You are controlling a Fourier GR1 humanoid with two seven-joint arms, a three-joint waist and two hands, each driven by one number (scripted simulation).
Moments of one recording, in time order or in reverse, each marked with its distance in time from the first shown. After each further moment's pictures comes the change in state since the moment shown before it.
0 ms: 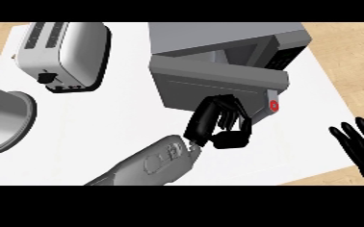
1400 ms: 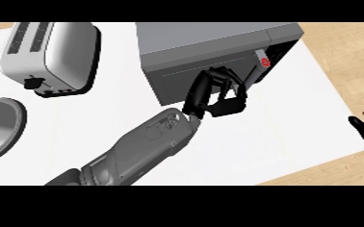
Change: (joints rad) left arm -0.159 -0.004 0.070 0.177 0.387 -0.051 -0.159; right arm -0.044 -0.076 -0.051 -0.089 -0.166 -0.071 0.128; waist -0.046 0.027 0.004
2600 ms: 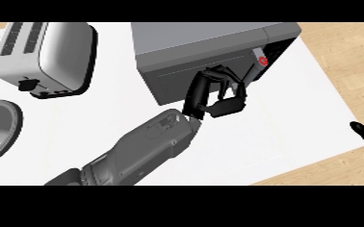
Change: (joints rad) left arm -0.004 0.000 -0.032 0.015 0.126 0.051 -0.179; right arm -0.033 -0.057 0.011 -0.060 -0.096 0.051 0.038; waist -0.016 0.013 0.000
